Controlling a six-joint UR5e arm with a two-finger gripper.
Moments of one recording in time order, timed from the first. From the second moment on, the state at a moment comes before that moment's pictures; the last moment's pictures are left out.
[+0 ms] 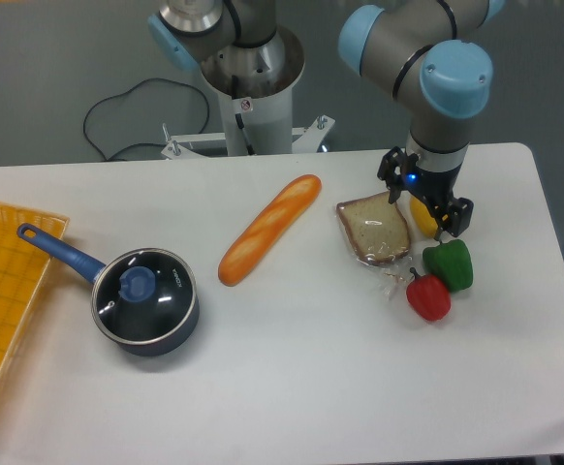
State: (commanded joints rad) arm 2.76 -1.81 -1.64 -1.21 1.57 1.54
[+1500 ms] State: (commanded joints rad) arm 2.55 -1.70 -1.70 -1.19 1.57 1.37
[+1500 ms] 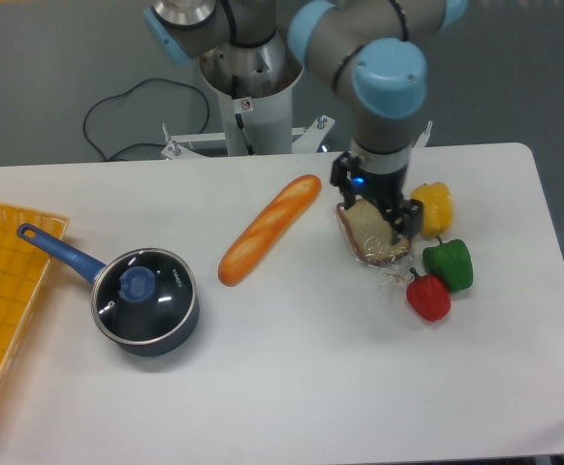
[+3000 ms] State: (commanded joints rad) arm 2.20 -1.82 -1.58 -1.34 1.57 1.20
